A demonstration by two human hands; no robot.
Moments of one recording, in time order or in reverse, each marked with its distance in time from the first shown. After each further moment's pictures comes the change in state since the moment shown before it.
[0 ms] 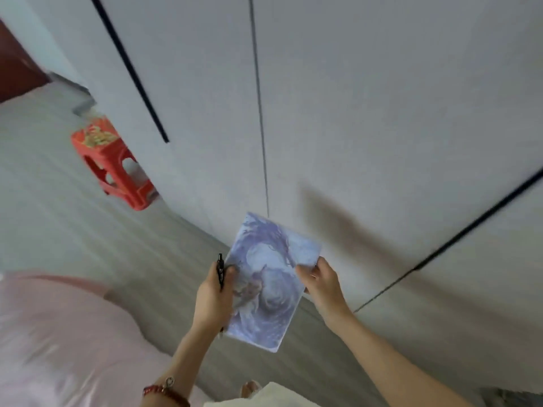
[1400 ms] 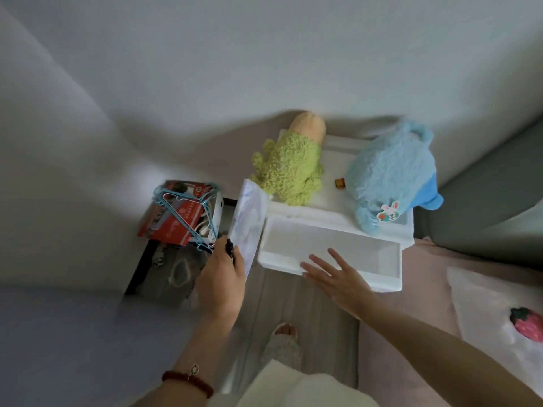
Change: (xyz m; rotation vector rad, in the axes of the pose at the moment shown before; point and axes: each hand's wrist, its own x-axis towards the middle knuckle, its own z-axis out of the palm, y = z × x) left_hand -0.356 0.330 0.588 0.293 -1.136 1.477; right_hand -0.288 0.290 -0.489 -1.334 0.469 0.898
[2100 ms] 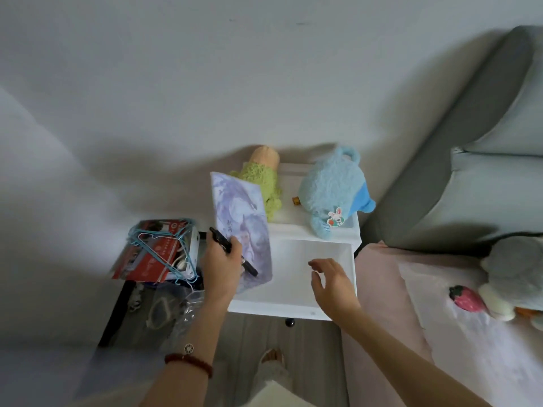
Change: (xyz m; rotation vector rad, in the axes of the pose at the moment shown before) left_hand 0.004 0.069 -0.024 -0.527 -0.113 -0.136; right_hand -0.074 -0.012 -0.080 1.245 0.537 0.908
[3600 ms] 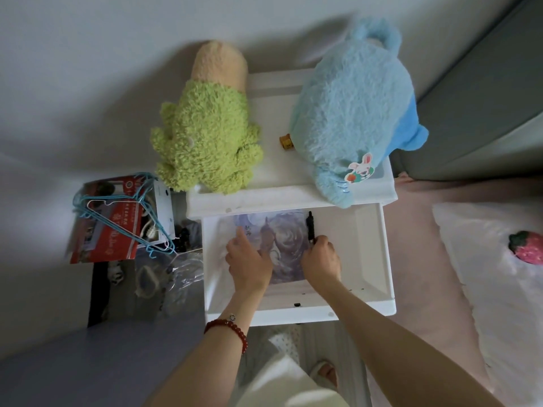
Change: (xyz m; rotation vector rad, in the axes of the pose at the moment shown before) left_hand 0.042 -0.161 0.165 0.528 -0.464 -0.174; right_hand 0.085 0.096 0.153 -0.085 -0.223 0.705
